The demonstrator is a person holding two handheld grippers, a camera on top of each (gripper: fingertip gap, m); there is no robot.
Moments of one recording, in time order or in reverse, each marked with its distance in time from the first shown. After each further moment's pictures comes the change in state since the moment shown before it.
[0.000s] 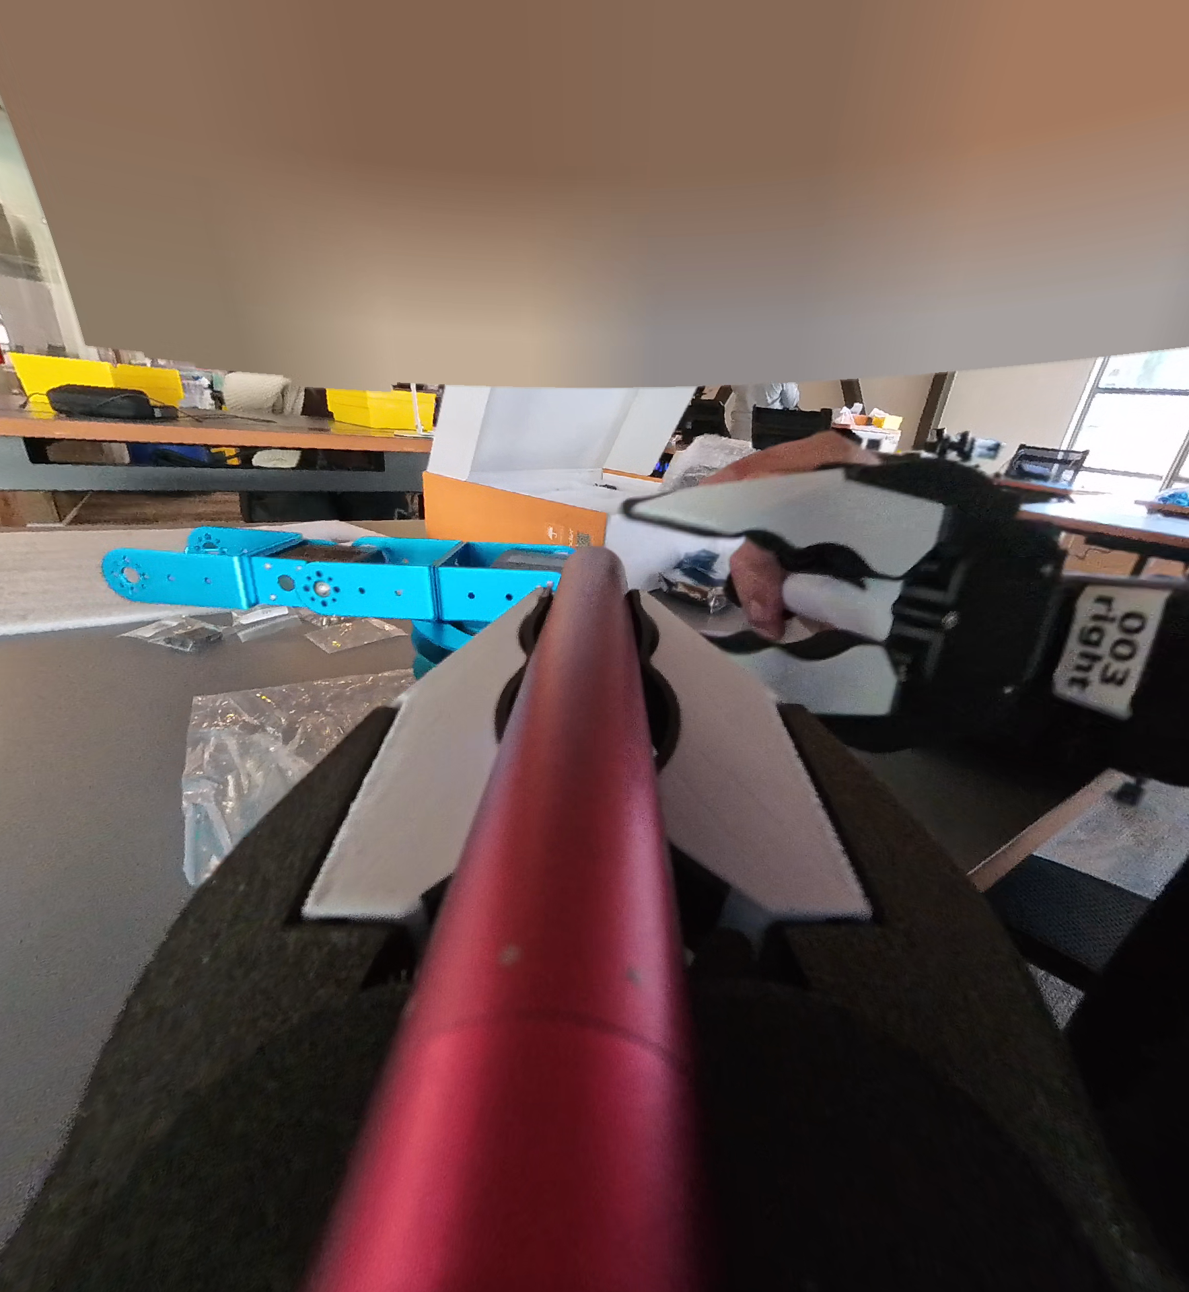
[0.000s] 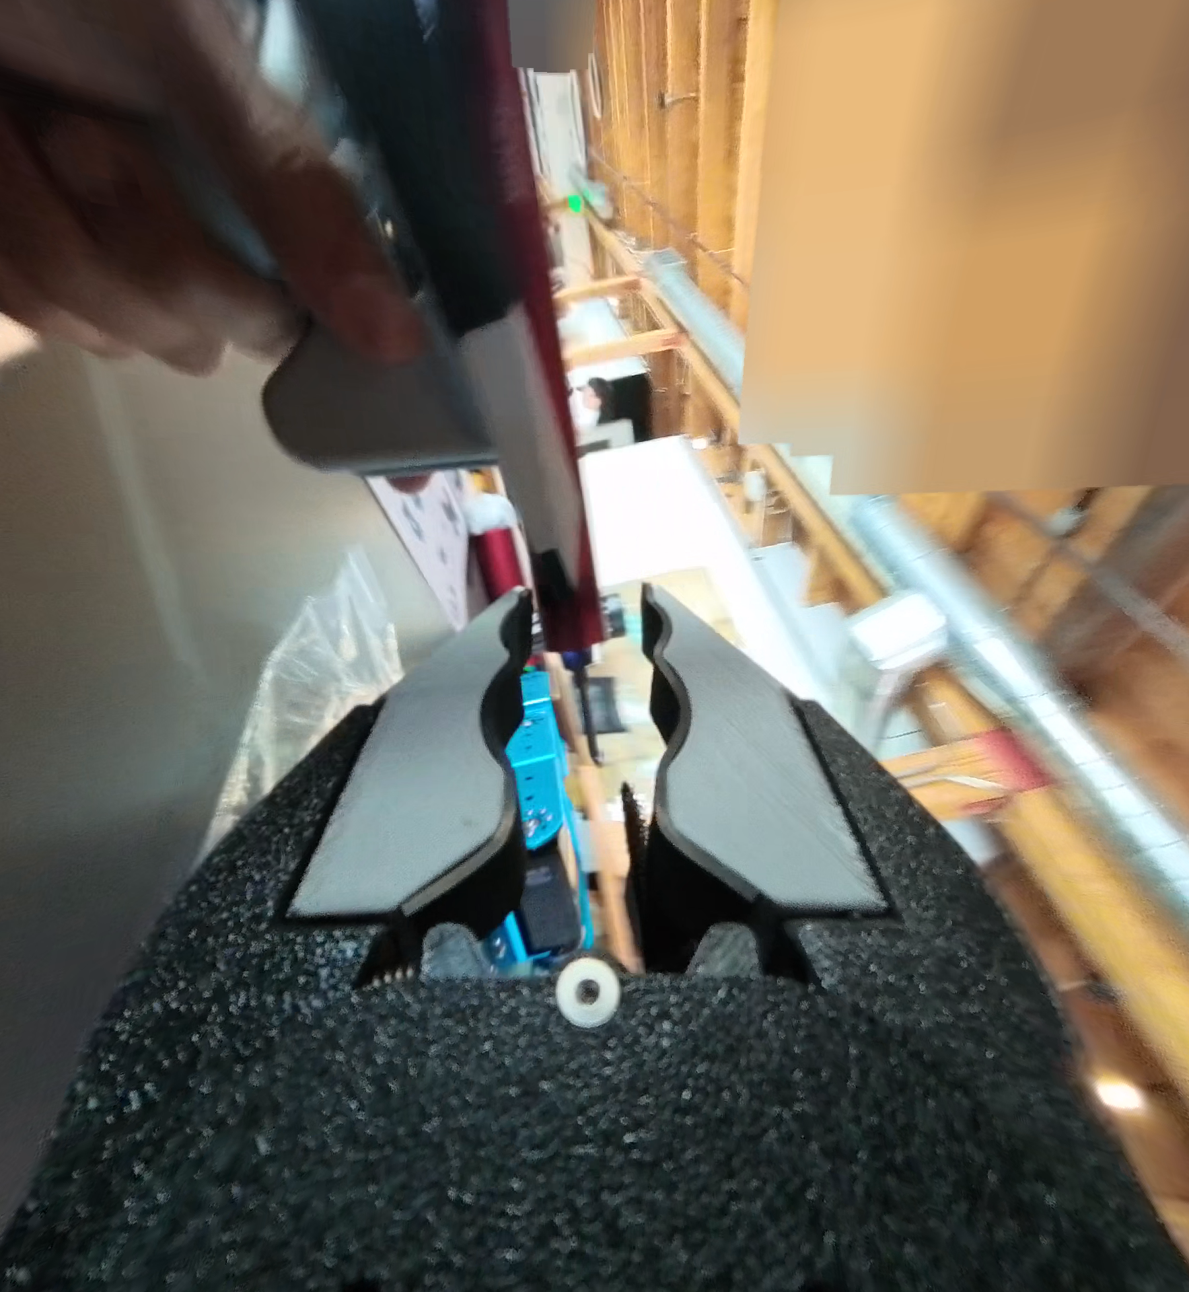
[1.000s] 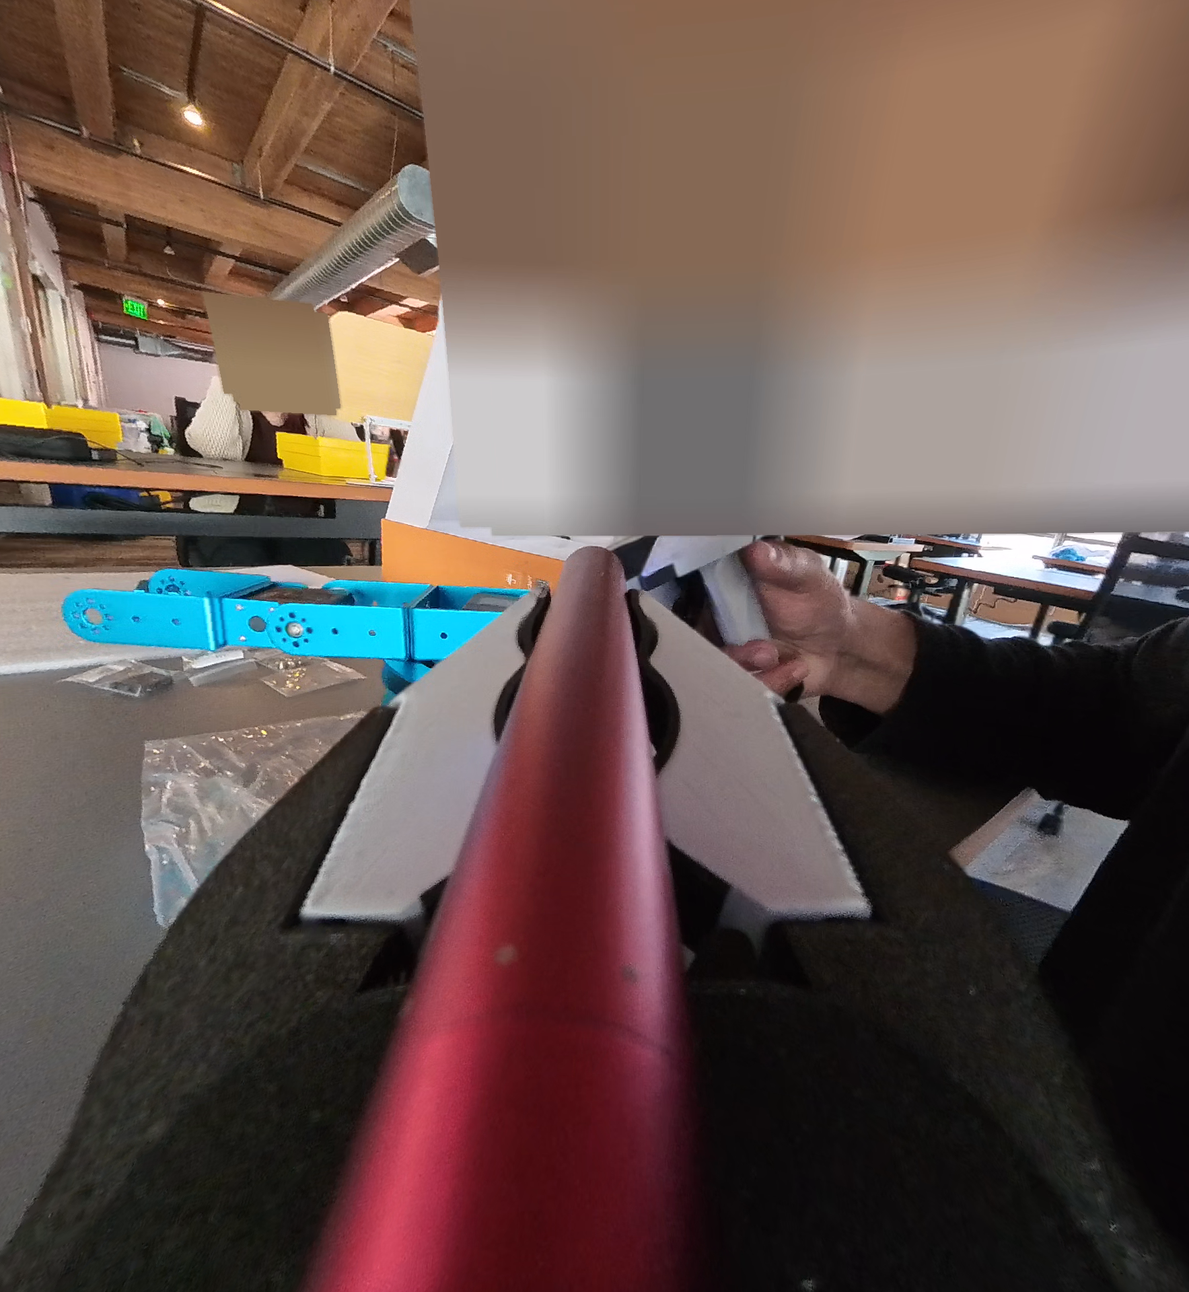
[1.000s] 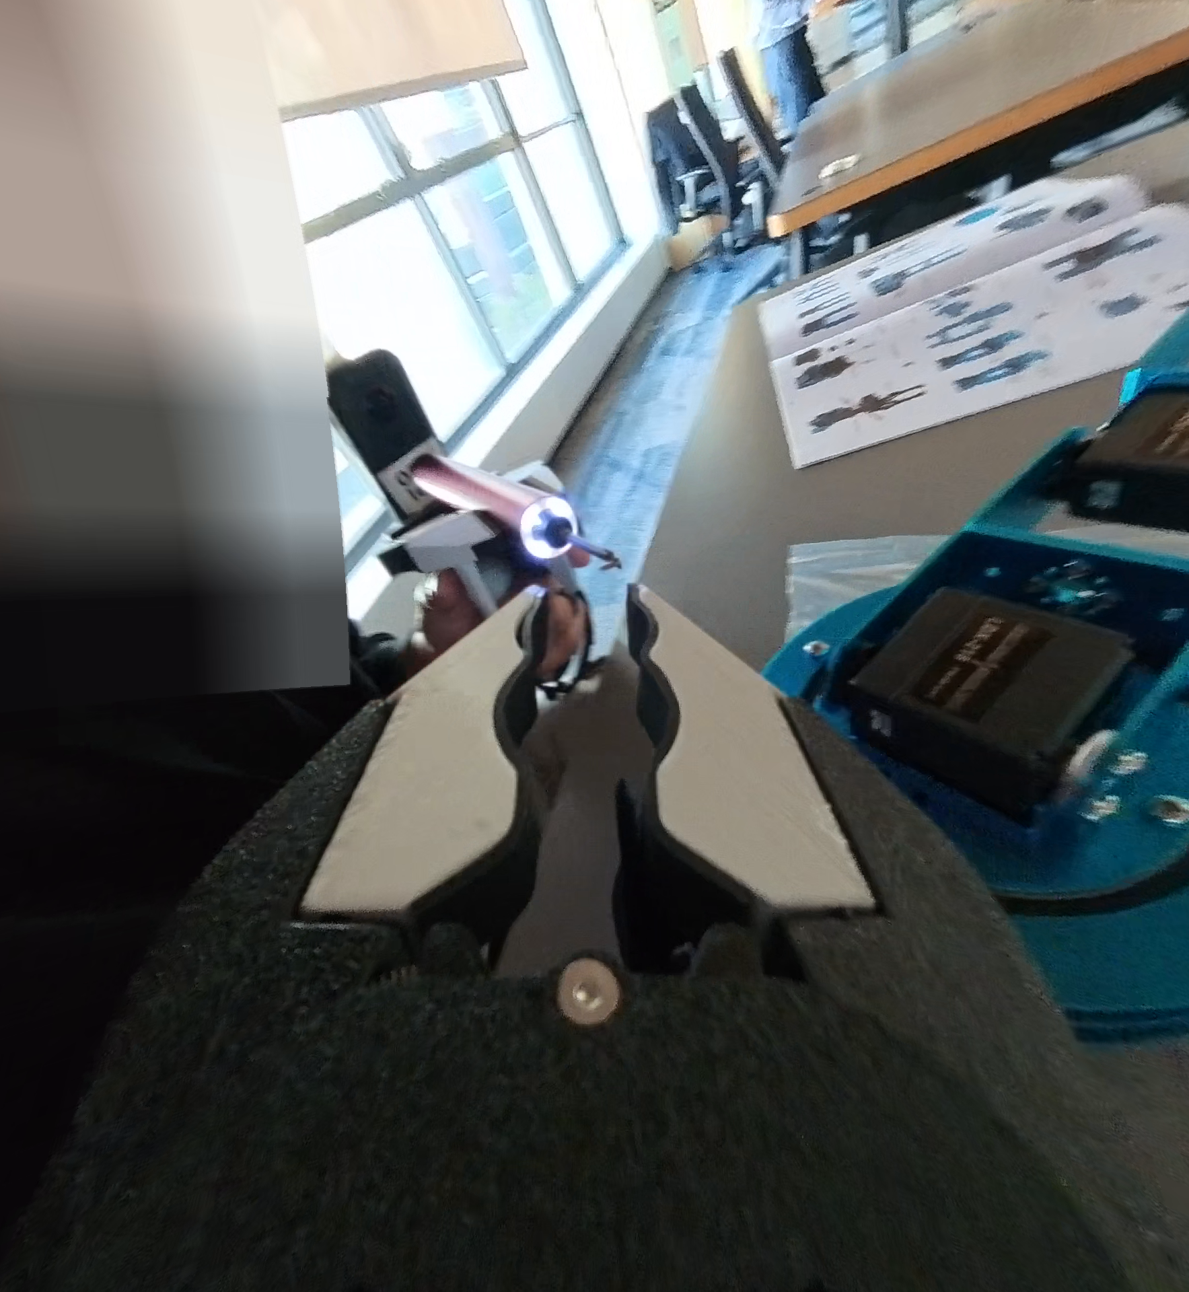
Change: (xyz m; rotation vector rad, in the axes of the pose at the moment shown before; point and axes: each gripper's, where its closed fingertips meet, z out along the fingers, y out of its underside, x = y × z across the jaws) left arm 0.006 -0.017 -0.011 0.087 0.082 -0.044; right arm -0.003 0.026 -0.020 0.082 -0.816 1.734
